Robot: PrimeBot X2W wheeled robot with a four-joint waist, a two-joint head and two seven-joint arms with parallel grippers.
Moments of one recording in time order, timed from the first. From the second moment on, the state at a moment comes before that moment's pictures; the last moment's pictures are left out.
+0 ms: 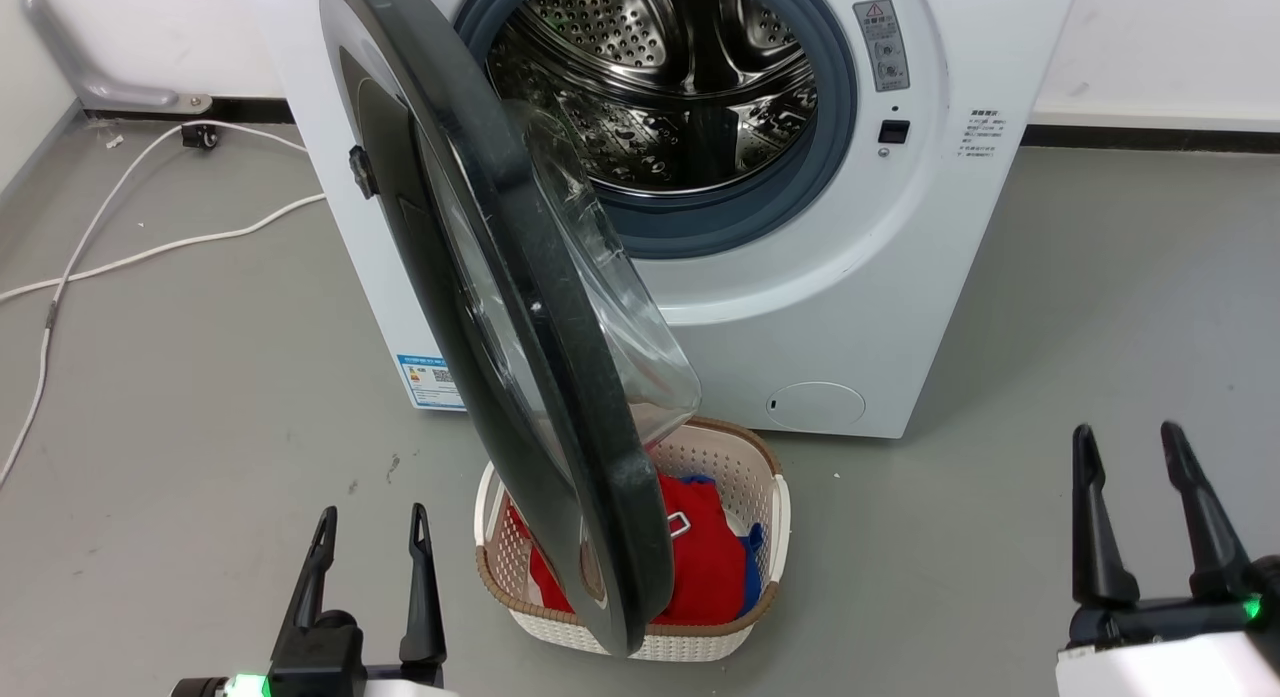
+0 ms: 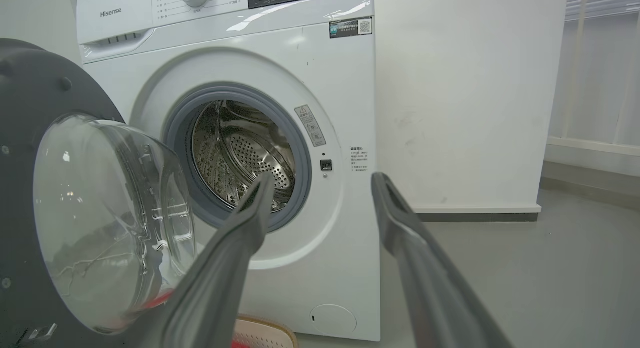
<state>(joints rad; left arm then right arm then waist) 0.13 0.07 -0.09 -0.01 -0.01 0.15 -0.26 0.09 -0.07 -0.07 -0.11 0.17 0.13 -0.26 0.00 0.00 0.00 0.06</state>
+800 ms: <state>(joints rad) 0.14 0.07 -0.08 -0.01 -0.01 0.15 -0.26 0.19 -0.05 -0.07 -0.03 0.16 0.13 -0.26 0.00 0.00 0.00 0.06</state>
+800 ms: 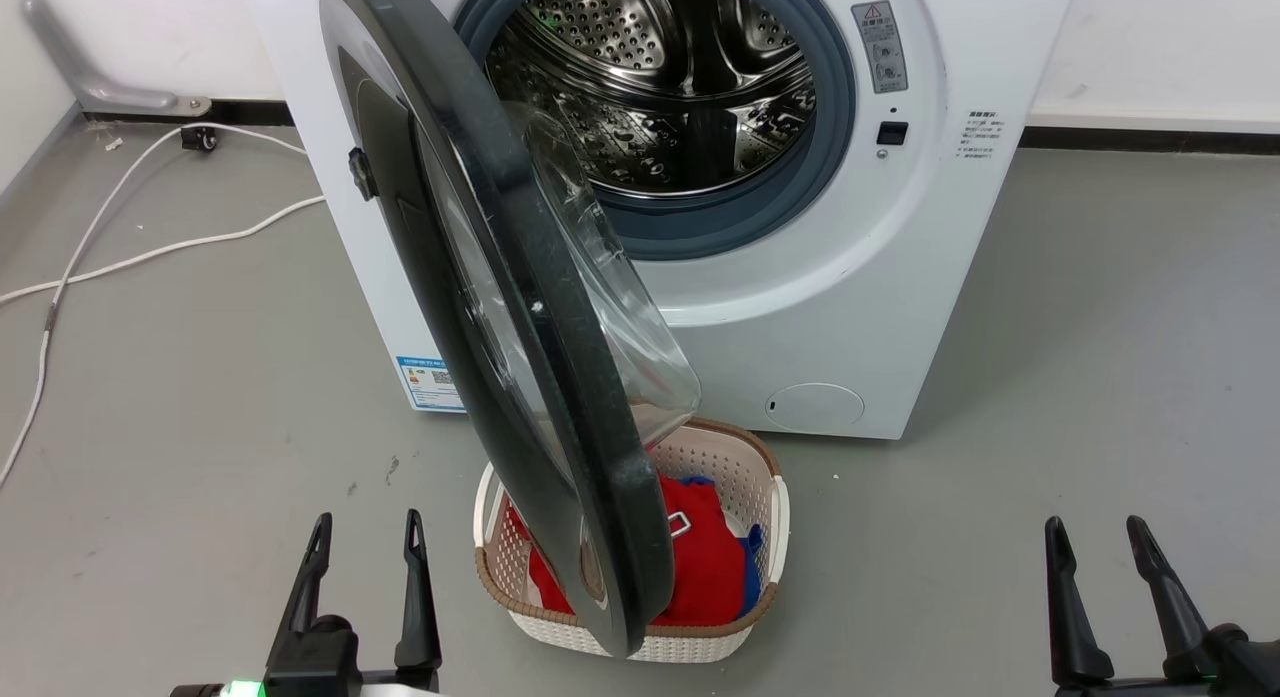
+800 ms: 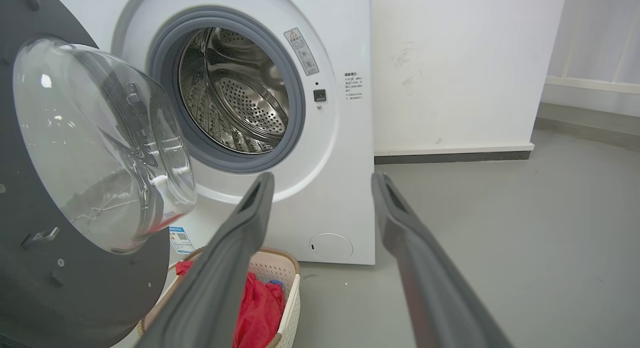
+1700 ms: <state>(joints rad) 0.02 0.17 -0.08 -0.31 0.07 0.20 -0.26 0.19 -0.05 -0.06 -0.02 0.15 0.13 -0.26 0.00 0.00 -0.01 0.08</state>
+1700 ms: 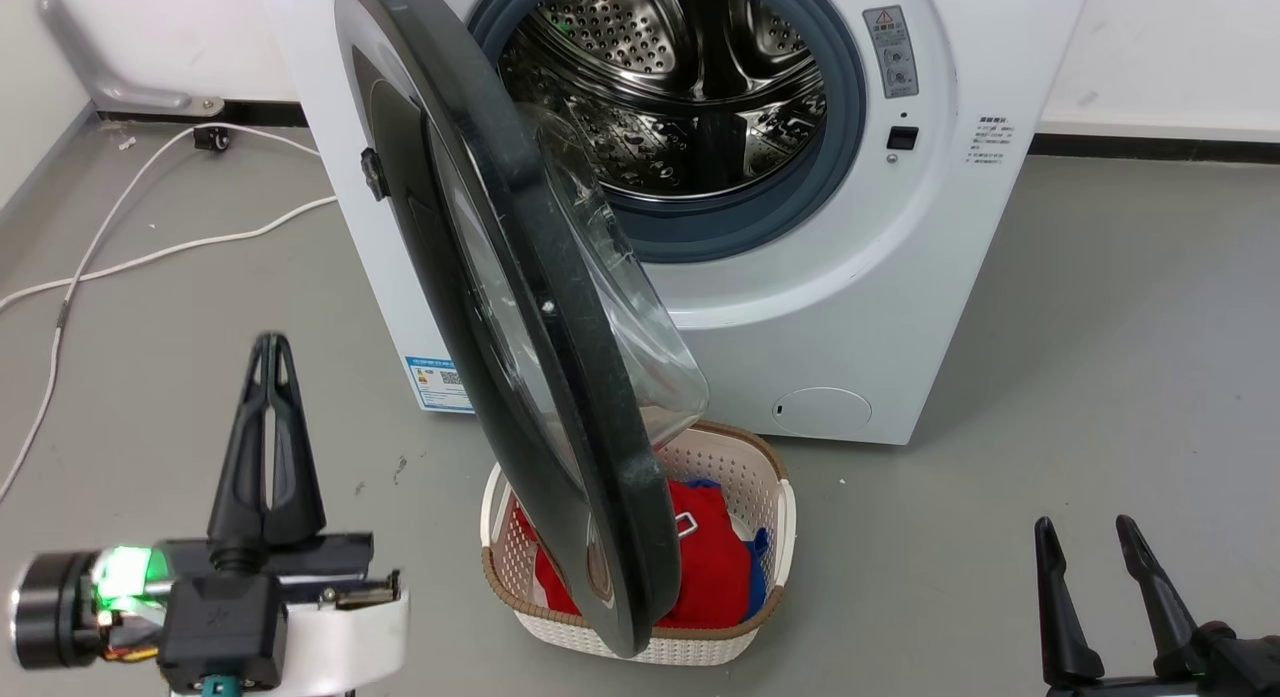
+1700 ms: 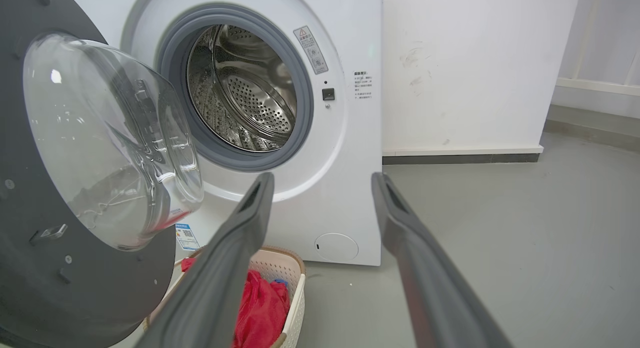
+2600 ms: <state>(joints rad) -0.17 0.17 -0.58 -0.47 0.11 0.10 -0.26 0.18 -0.05 -0.03 -0.02 0.14 0.13 -0.26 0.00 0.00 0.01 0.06</state>
